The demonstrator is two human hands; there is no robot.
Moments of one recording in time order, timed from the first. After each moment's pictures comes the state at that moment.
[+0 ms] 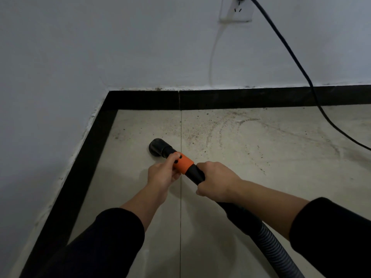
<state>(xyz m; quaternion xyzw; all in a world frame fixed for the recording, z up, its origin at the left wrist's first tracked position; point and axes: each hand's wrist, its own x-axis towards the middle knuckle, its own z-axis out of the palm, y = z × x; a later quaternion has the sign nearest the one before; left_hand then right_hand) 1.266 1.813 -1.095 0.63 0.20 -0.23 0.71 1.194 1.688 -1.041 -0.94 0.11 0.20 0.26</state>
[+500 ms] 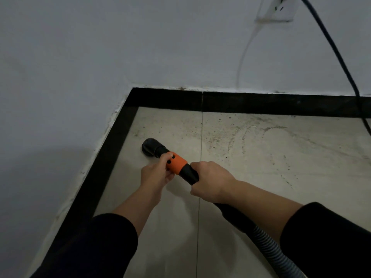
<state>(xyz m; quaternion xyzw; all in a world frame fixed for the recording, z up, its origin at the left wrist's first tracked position) 1.296 1.867 -1.101 0.63 0.25 -0.16 0.72 1.238 1.733 -1.047 -0.95 0.03 0.20 0.25</state>
